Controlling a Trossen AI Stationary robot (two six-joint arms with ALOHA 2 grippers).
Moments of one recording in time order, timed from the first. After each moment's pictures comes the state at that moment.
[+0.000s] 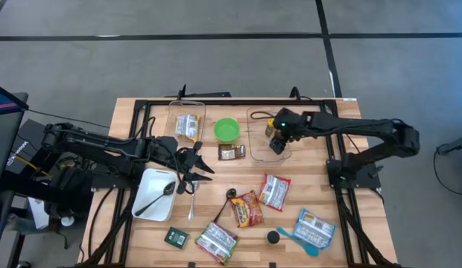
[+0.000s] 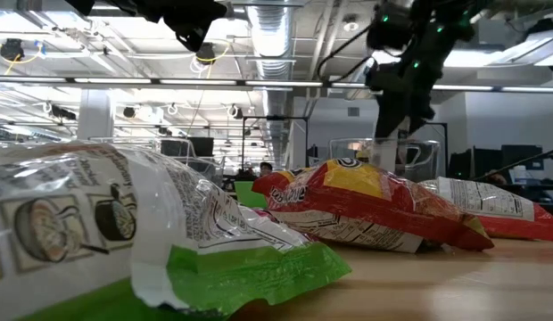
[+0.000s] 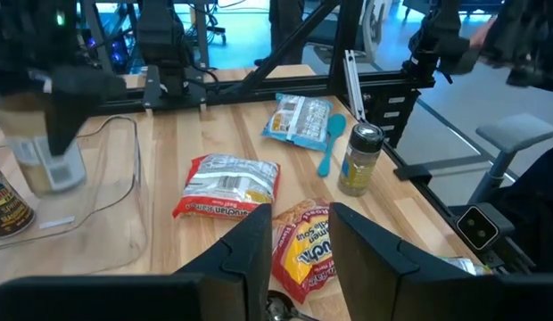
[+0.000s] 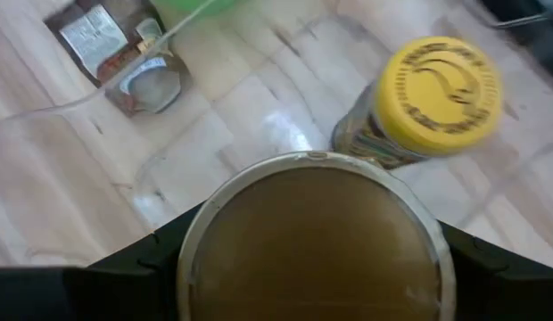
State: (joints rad) left arm -0.10 1.10 0.70 0.08 0.16 0.02; right arm -0.33 1.34 0.91 -0.65 0.15 0.30
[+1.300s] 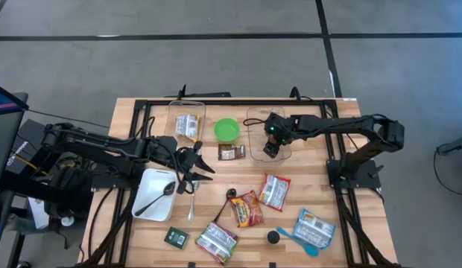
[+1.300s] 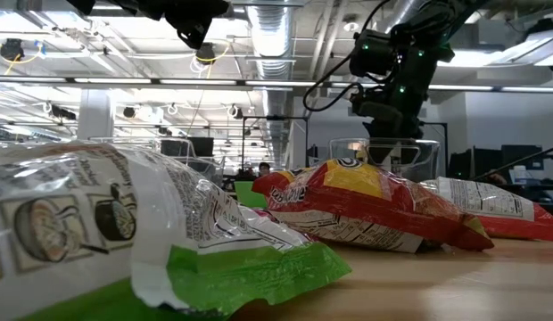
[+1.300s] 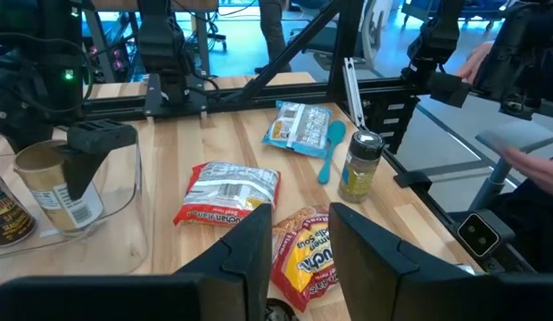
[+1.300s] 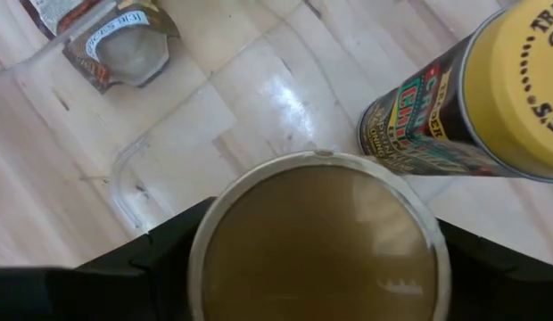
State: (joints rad) left arm -0.10 1.10 0.70 0.10 0.16 0.02; right arm -0.33 1.49 0.92 -0.59 0.13 0.28
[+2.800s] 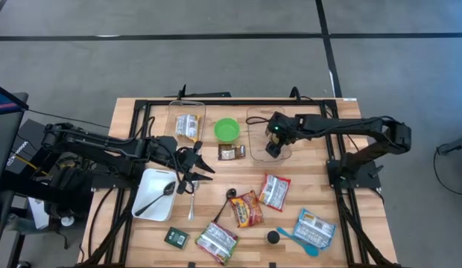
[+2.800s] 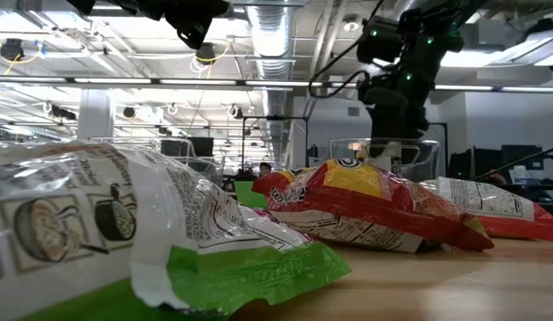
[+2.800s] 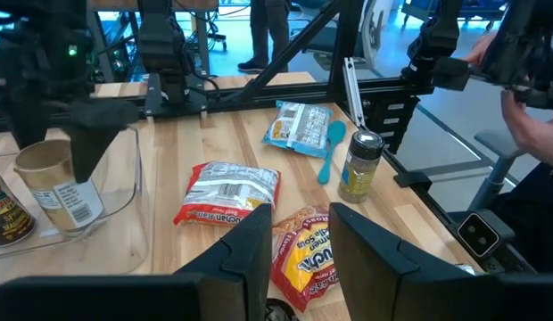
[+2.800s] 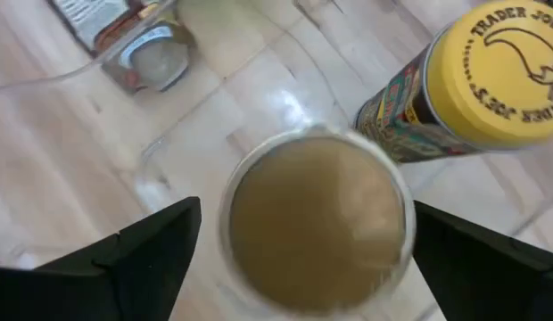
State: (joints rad) left arm -0.10 1.10 0.70 0.10 0.16 0.02; right arm -0.31 1.40 0.92 -0.65 0.13 0.31
